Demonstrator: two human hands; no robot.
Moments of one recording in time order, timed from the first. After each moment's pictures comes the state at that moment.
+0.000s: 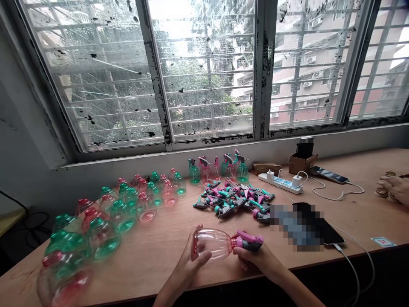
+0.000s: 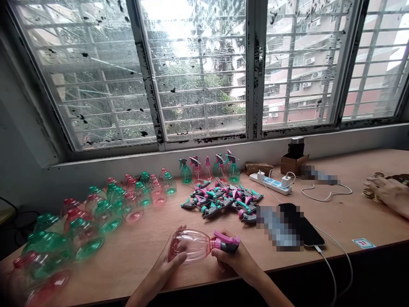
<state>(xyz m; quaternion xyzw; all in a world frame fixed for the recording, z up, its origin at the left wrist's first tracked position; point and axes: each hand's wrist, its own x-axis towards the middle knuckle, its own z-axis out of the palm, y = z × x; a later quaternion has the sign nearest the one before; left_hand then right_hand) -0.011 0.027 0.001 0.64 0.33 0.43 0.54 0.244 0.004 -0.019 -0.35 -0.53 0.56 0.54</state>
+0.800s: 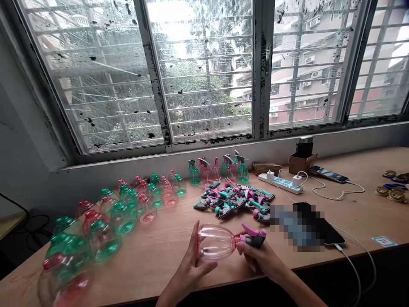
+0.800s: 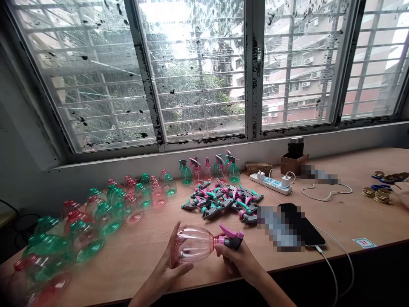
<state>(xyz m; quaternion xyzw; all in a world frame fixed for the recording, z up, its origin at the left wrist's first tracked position) -0.010 0.032 -0.013 0.65 0.30 0.42 0.55 0.246 0.007 -0.021 -0.36 -0.51 0.55 0.56</state>
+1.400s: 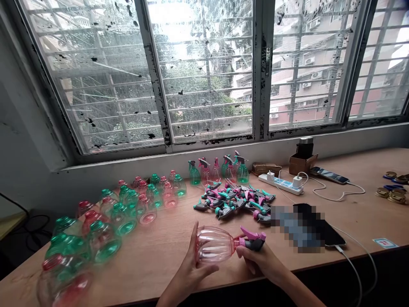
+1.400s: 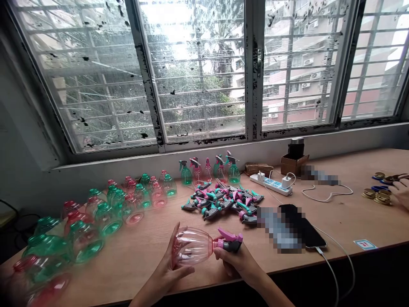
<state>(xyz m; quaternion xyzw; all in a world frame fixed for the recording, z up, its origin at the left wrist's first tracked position) -0.003 0.028 -0.009 0.64 0.30 0.43 0.56 0.247 0.005 -0.021 -0.36 -0.51 0.55 0.55</state>
